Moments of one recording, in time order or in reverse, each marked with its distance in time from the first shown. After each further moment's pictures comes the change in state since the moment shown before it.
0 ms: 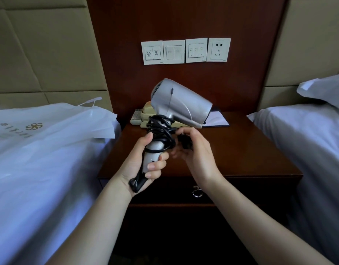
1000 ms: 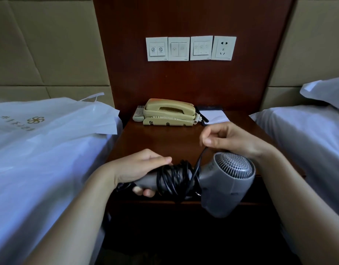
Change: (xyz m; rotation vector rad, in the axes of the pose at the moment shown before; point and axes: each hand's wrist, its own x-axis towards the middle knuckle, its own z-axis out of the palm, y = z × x) left_hand -0.020 0.023 0.000 0.969 -0.050 -0.300; right_hand 0.031 -0.053 -0.069 -0.504 -0.633 0.093
